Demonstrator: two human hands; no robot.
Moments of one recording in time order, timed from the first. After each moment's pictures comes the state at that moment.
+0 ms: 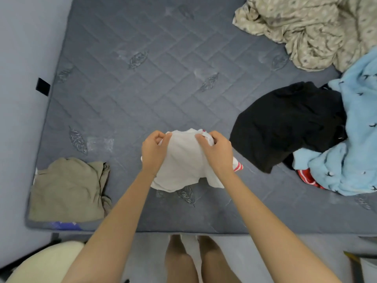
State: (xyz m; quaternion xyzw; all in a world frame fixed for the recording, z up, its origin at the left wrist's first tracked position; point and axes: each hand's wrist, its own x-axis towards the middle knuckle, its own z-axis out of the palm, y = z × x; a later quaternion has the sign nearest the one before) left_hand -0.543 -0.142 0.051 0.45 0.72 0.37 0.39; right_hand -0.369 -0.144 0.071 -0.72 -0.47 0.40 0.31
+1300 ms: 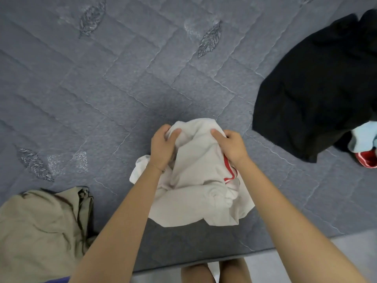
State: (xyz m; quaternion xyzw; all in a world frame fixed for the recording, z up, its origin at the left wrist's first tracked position) left_hand -0.563 -0.049 -0.164 0.48 0.69 0.25 0.49; right_hand -0.373 -0.072 -0.151 -0.76 -0.29 0.52 0.26
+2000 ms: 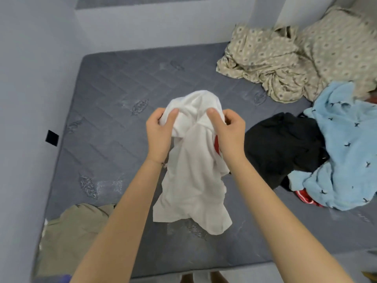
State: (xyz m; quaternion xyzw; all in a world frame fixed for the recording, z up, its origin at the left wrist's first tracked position) left_hand -0.536 -0.042 0.213 0.49 0.55 0.54 0.40; right_hand -0.390 -0.071 0.237 -0.60 -0.39 0.39 0.58
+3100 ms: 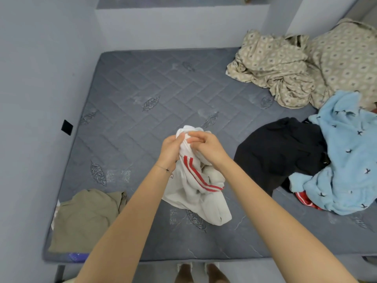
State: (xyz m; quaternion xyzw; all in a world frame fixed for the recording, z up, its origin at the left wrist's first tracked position) left_hand -0.550 -0.095 0.200 0.30 0.62 0.40 0.60; right_hand -0.430 -0.100 0.218 -0.60 -0.47 0.57 0.31
